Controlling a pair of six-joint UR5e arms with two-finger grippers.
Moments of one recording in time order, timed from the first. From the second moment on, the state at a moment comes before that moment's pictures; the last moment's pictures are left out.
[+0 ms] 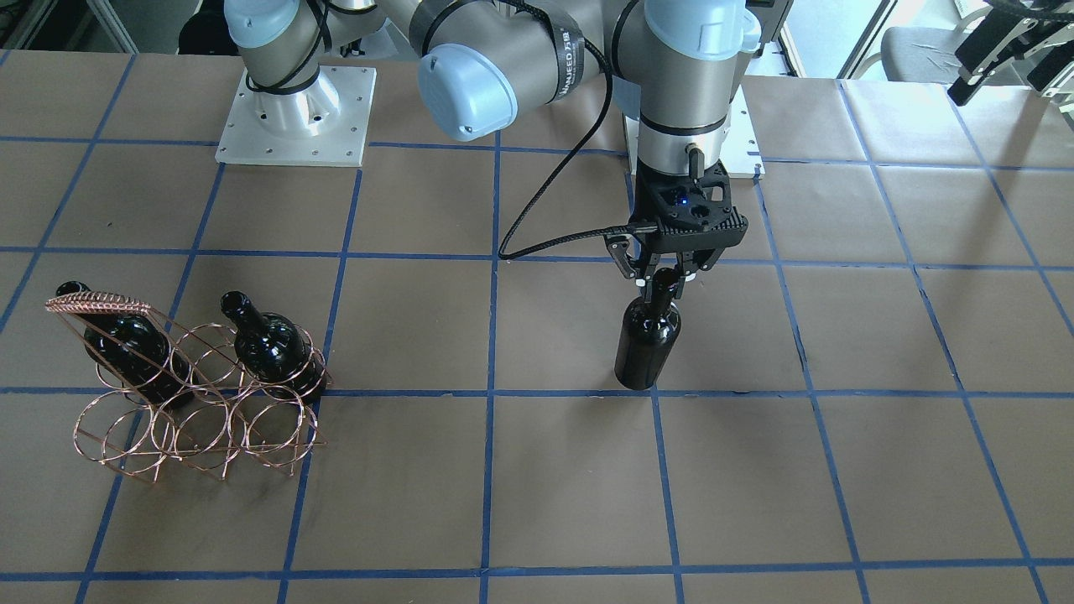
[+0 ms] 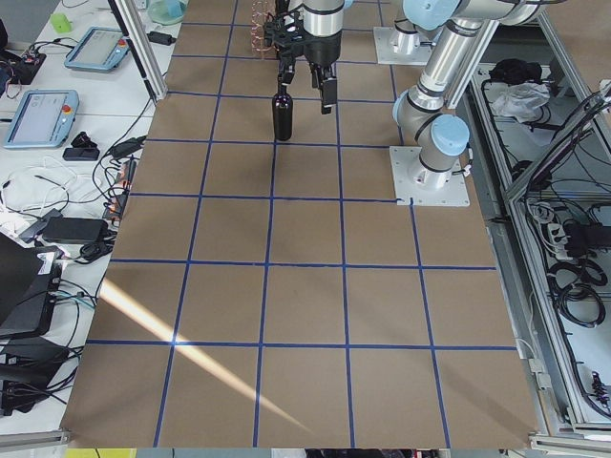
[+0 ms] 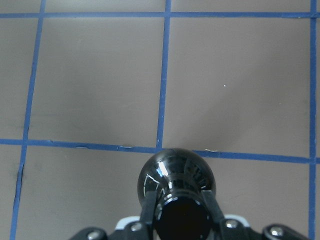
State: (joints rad) left arm -1.01 -1.42 -1.42 -1.88 1.63 0.32; right arm 2.24 -1.09 1.27 -2.04 -1.64 0.59
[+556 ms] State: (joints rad) left arm -1.03 -1.42 -1.43 -1.88 1.60 0.30; right arm 2.03 -1.36 1.35 -1.77 -1.68 0.39
